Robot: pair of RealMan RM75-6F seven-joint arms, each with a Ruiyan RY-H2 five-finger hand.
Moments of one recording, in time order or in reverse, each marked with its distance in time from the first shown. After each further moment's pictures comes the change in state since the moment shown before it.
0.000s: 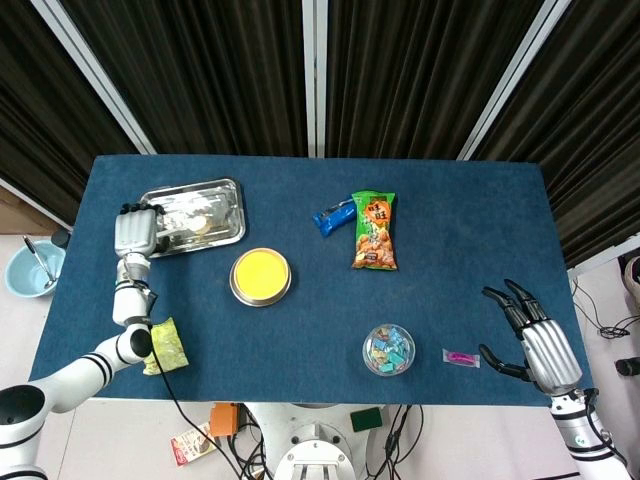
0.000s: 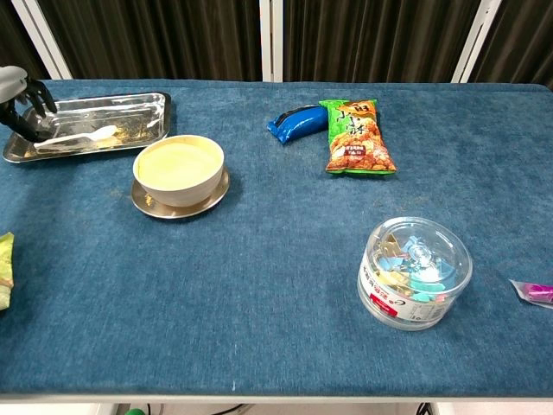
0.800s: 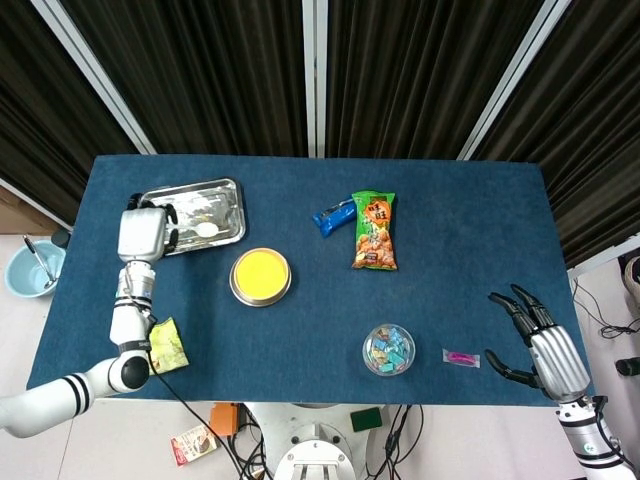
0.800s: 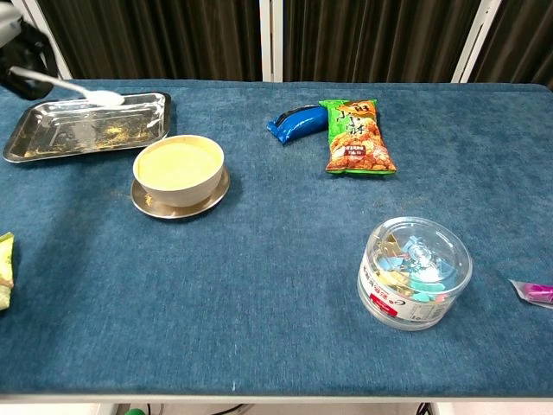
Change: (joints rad) left arm 0.087 0.161 -0.018 -0.455 0.115 0.245 0.117; right arm -0.019 -0.013 -0.019 0.068 -0.027 0.051 0.063
